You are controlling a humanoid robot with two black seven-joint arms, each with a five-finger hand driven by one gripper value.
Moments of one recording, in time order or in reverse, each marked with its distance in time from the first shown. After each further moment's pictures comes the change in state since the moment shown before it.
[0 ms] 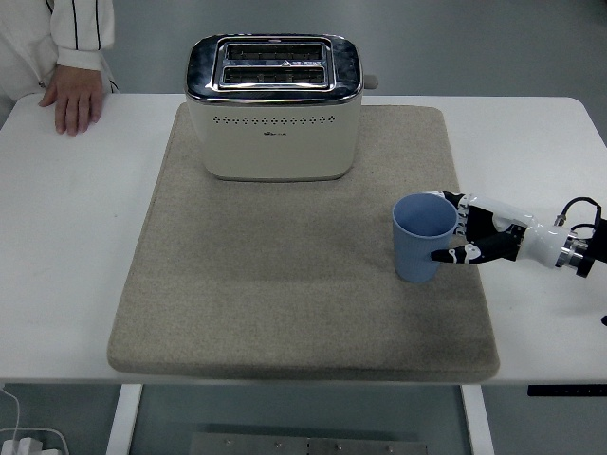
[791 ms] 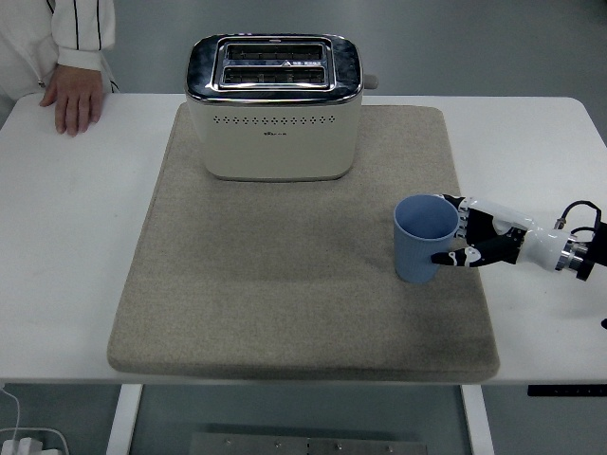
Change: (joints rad) left arm 0.000 0.000 0.000 0.000 0.000 0.000 0.000; right arm -0.010 0.000 0.004 0.000 -0.002 0.000 0.000
